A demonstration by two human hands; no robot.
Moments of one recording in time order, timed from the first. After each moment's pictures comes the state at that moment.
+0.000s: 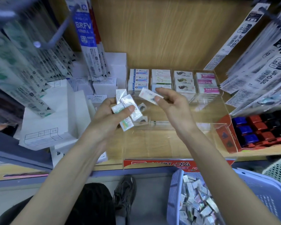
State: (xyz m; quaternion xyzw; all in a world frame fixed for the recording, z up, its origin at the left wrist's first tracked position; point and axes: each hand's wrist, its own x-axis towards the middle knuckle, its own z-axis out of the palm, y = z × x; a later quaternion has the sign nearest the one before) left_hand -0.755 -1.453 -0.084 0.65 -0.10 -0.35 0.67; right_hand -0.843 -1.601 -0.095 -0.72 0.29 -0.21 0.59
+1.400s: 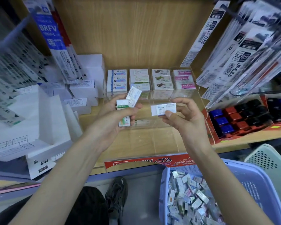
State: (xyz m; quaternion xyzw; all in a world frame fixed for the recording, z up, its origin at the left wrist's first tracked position) left_hand -0.785 -1.492 -0.073 0.58 -0.14 -0.44 0.67; right_hand -0.929 -1.612 -0.092 -0.59 0.29 -0.32 0.69
